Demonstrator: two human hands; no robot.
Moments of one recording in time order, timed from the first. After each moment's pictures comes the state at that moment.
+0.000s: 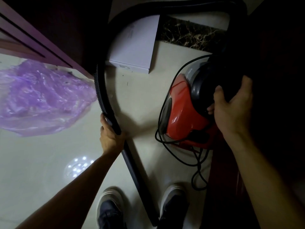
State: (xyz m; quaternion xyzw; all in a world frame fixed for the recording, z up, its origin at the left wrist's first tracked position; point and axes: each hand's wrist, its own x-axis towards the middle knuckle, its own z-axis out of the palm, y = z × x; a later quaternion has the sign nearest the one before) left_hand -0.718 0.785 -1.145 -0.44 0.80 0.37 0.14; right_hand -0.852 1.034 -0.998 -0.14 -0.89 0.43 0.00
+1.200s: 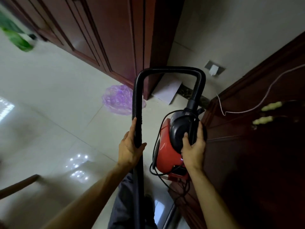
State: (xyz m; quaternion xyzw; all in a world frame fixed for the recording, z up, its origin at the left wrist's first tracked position) left_hand -0.501 0.822 -0.590 -0.35 0.82 0.44 0.00; right_hand -0.603 0.998 -0.568 -0.03 -0.88 0.47 -0.09
